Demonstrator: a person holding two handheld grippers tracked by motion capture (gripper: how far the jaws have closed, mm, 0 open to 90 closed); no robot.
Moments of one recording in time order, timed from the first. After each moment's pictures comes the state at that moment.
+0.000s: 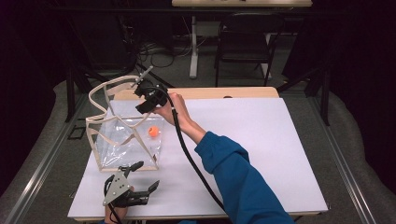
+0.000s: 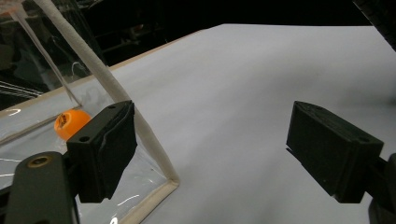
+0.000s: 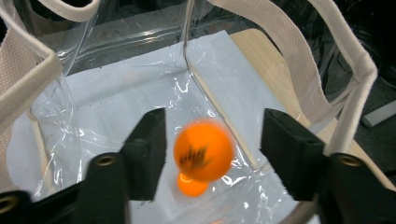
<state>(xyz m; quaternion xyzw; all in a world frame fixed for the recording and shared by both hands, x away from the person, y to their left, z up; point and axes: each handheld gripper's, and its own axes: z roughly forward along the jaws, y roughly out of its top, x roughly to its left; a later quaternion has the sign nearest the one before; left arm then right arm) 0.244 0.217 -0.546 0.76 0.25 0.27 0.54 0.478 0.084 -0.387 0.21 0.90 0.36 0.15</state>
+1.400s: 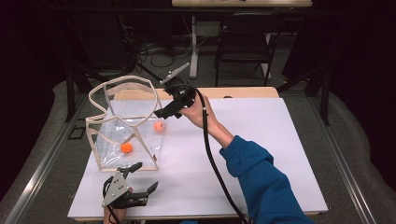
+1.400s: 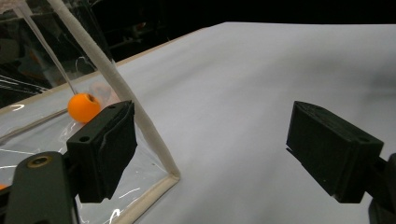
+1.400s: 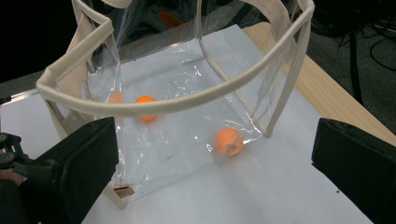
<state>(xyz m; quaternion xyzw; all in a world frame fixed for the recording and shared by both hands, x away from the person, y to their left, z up) 0.241 0.220 -0.547 0.76 0.25 0.27 0.54 0.460 -0.001 -0.370 0.22 0.88 0.41 0.09</state>
